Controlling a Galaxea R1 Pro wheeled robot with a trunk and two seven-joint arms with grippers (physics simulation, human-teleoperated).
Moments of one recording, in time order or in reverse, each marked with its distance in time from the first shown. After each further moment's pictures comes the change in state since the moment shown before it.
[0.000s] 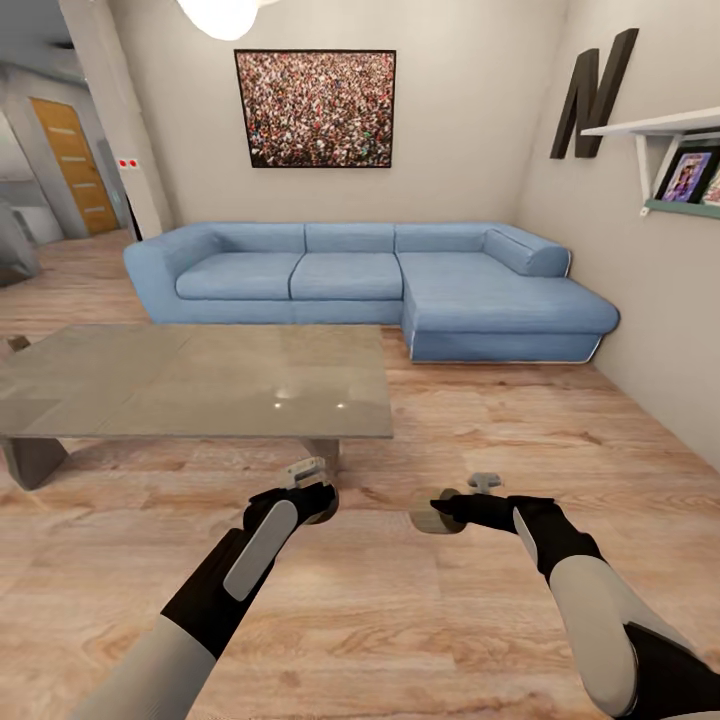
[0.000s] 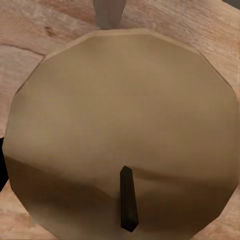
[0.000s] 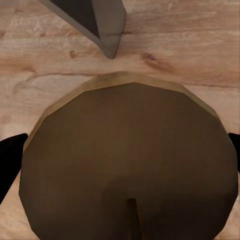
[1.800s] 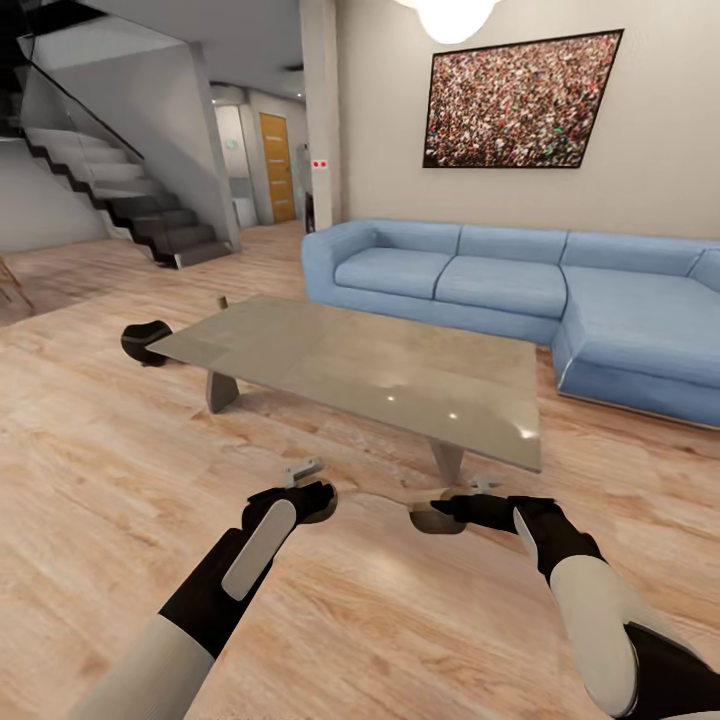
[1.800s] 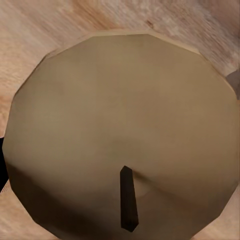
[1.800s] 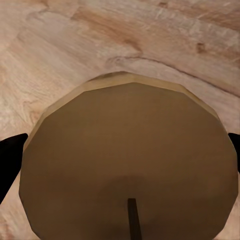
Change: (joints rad) left arm 0.000 0.005 0.002 -0.005 0.000 0.000 0.000; right arm 0.000 -0.001 0.000 0.001 0.000 0.000 0.000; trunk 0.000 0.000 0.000
